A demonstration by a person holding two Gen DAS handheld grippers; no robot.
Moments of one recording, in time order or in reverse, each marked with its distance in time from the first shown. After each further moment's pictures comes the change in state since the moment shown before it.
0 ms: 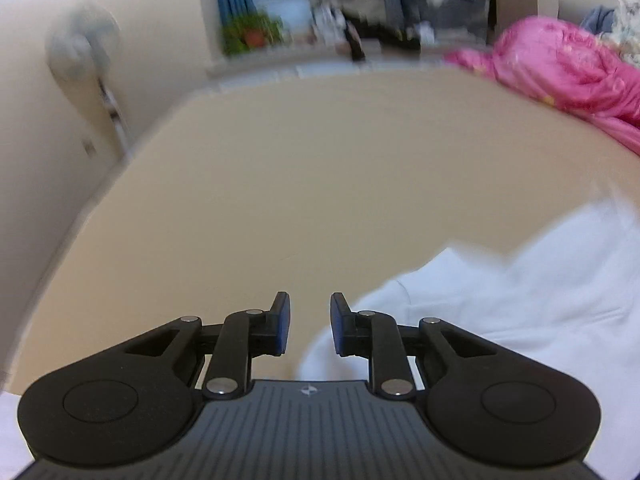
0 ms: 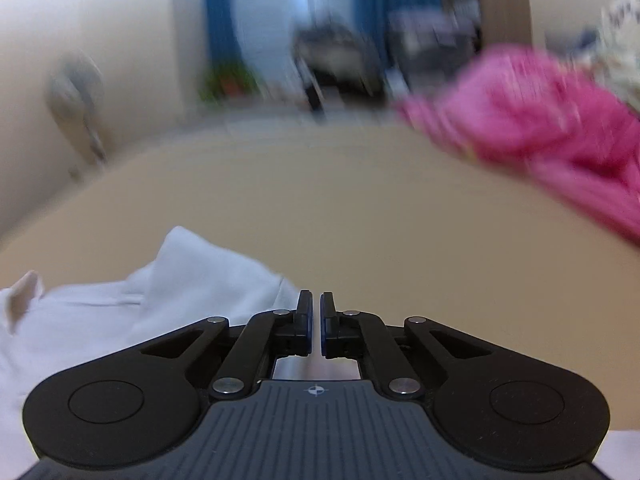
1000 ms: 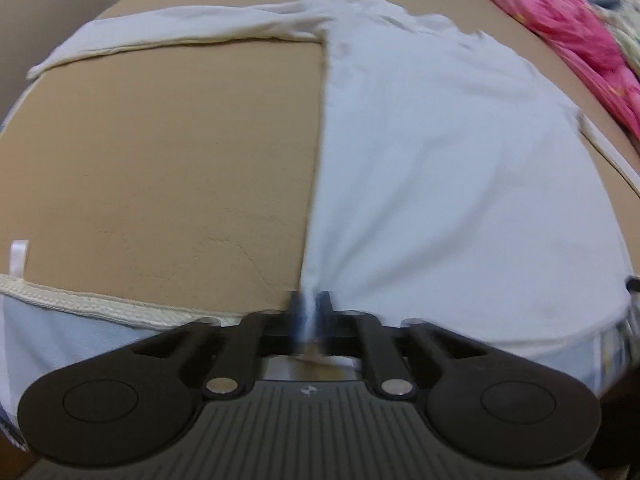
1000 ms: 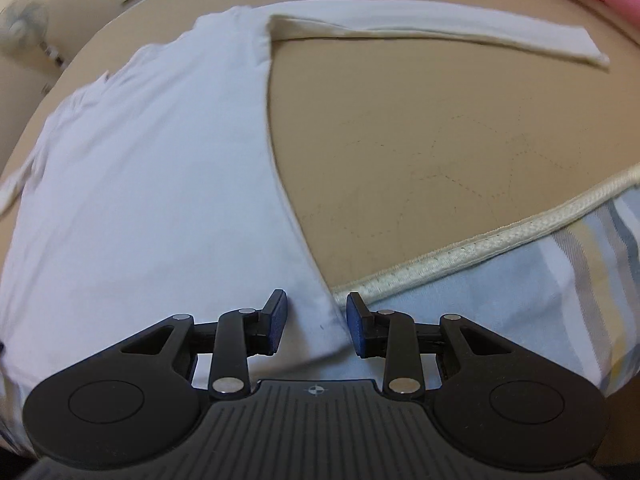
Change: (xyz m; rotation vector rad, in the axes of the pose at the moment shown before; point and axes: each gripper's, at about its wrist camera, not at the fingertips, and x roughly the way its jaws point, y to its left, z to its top) left arm -0.291 -0.015 -0.236 -0.222 0.438 -0.126; right arm -0.304 -0.030 -0.256 0.201 0.429 0.012
